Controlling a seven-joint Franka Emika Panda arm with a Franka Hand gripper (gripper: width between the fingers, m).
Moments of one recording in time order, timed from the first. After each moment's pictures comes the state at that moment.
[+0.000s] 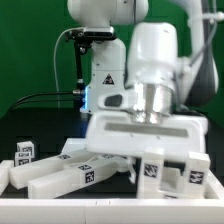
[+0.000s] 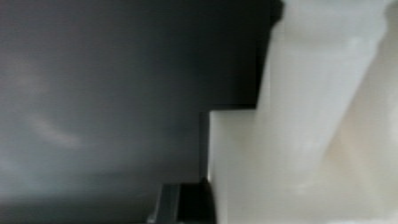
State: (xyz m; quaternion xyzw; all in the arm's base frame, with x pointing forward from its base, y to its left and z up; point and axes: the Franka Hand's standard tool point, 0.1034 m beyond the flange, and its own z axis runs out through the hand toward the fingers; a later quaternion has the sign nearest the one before) arm 0.551 0.015 0.033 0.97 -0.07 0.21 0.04
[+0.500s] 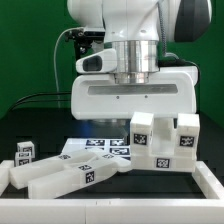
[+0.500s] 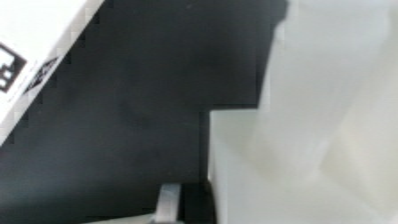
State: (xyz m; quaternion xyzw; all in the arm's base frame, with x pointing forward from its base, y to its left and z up) arm 0.549 0.014 0.083 1.00 -0.08 0.04 -0.02
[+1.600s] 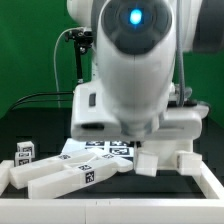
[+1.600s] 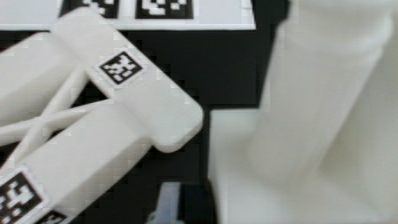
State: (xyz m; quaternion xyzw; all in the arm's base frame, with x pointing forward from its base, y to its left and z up) arm 0.535 0.018 0.073 0.91 -0.03 -0.41 -0.04
